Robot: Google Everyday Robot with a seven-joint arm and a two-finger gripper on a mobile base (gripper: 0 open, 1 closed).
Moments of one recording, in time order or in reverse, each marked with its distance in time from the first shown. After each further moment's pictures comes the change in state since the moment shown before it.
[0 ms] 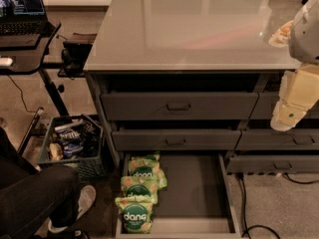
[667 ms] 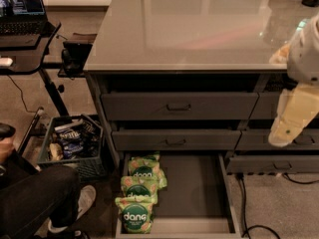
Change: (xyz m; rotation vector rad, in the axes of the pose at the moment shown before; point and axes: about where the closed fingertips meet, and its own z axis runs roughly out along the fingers) arm 0.016 0.012 0.030 -0.049 -0.004 0.047
